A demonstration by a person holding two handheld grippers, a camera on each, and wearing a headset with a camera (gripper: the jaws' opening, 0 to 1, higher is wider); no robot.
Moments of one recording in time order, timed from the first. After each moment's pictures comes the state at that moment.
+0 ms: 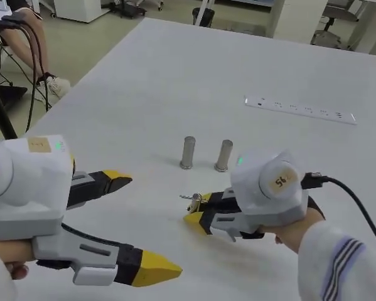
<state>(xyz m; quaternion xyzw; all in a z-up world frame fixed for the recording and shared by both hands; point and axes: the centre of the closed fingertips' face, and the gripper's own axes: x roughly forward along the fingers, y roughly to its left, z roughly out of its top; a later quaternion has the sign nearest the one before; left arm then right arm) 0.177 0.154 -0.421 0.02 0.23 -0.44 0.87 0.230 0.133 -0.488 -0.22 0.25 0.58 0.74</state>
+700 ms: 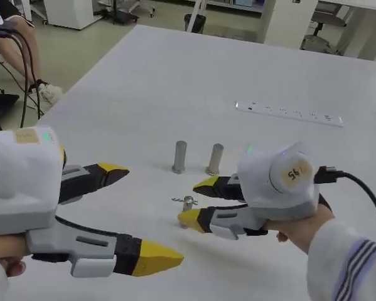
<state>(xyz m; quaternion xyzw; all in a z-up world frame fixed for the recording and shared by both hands) 0.182 0.151 -0.393 0.01 0.20 -0.44 0.88 0.227 0.116 -0.437 -0.21 0.21 0.55 0.78</state>
